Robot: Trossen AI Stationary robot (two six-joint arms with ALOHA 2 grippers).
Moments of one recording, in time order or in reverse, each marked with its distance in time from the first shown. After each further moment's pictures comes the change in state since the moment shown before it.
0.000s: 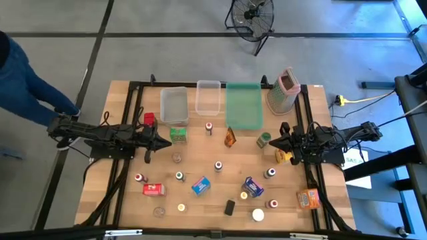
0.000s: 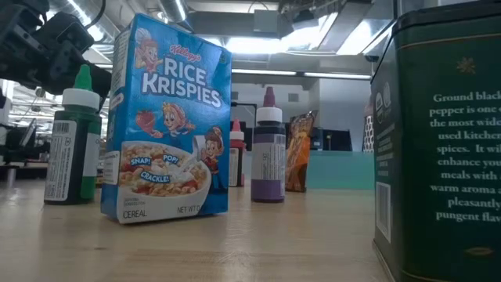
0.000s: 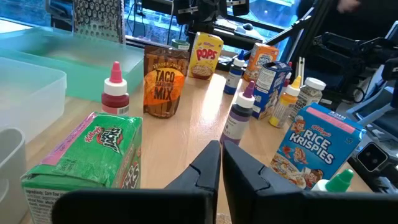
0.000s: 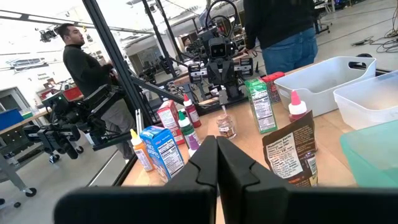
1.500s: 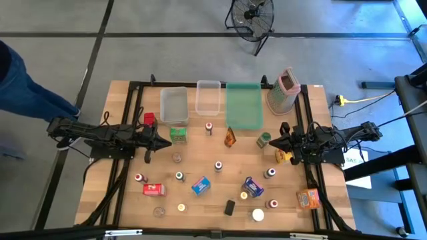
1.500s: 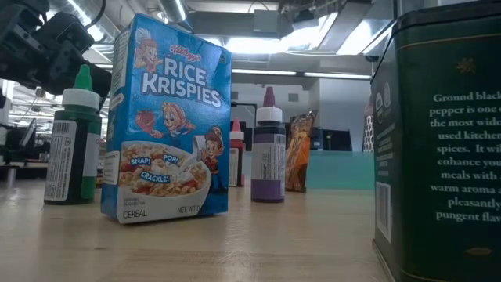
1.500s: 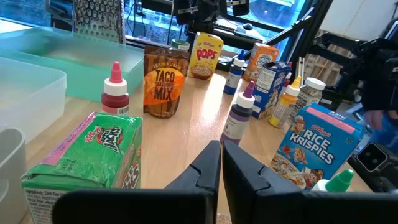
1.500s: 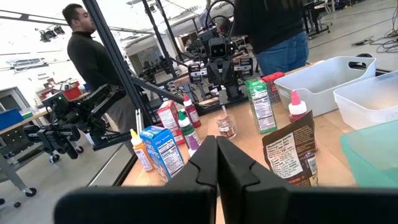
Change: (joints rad) left arm 0.000 0.000 0.000 0.000 0.000 0.000; right arm 0.000 0.000 0.000 0.000 0.000 0.000
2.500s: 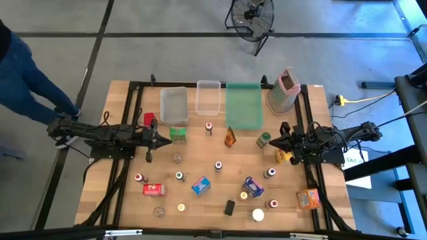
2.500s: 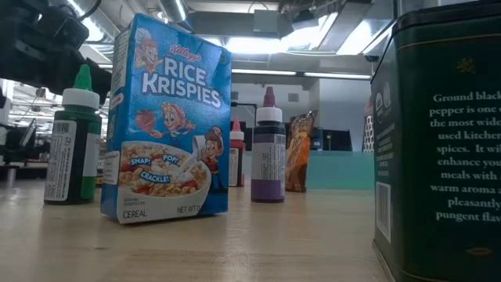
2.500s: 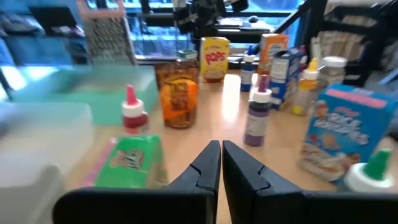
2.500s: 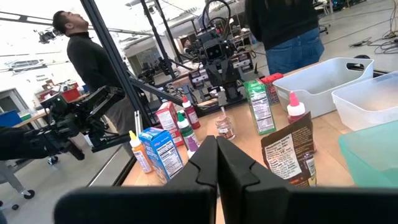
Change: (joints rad) left arm 0.000 0.000 0.000 0.008 -0.055 0.238; right arm 0.000 0.000 0.000 0.003 0.007 0.000
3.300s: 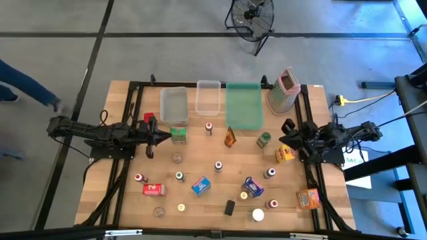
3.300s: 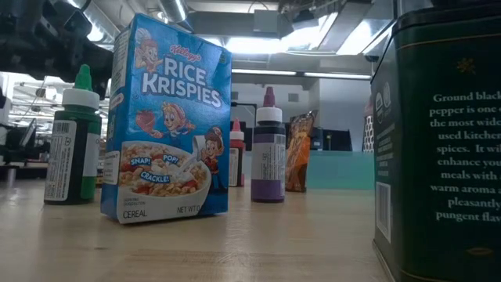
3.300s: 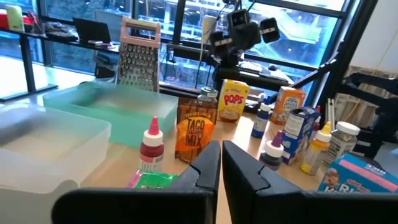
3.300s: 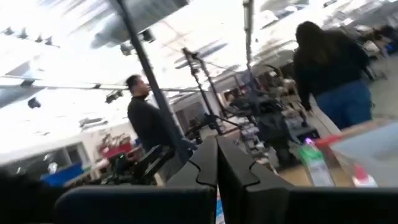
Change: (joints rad) left arm 0.000 0.000 0.000 0.143 -0.103 -0.172; right arm -0.001 0.001 0.028 0.294 -0.098 0.019
